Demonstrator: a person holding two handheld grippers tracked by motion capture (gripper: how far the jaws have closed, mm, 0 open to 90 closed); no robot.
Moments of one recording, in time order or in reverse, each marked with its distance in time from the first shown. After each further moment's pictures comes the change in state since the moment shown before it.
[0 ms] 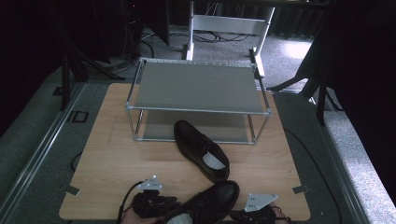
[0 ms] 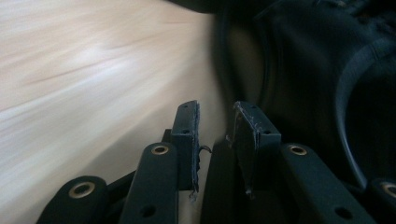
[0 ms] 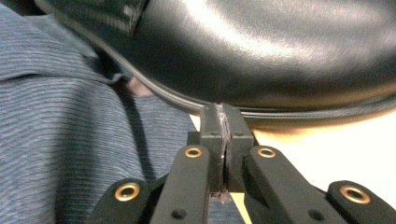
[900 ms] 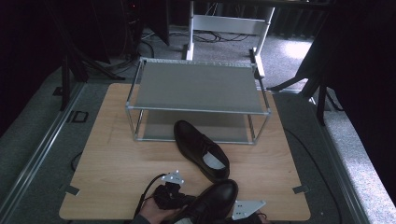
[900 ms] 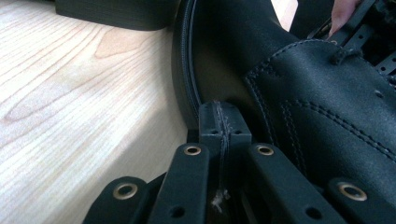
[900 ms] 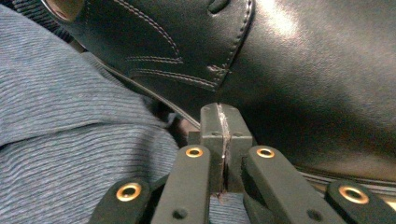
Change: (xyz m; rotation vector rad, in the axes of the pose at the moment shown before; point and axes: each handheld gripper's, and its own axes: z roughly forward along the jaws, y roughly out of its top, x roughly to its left) left arm 0.001 0.034 0.040 0.074 -0.099 0.074; right arm 0.028 0.012 0.026 -0.085 0.117 0.013
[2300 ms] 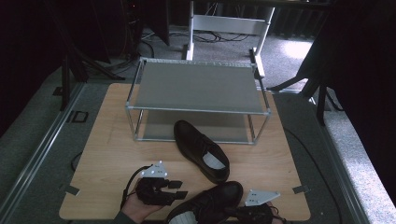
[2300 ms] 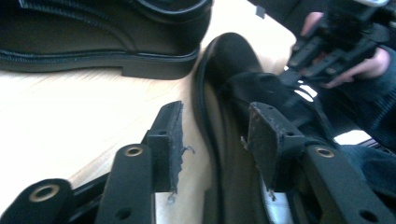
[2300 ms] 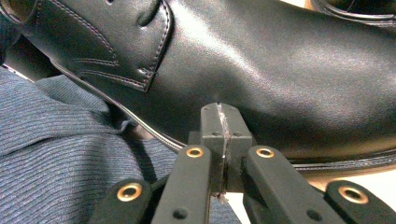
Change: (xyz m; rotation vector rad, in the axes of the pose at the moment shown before) left arm -0.021 0.006 -0.069 -0.121 0.090 0.087; right arm -0.026 -0.006 -0.025 -0.042 -0.111 0.139
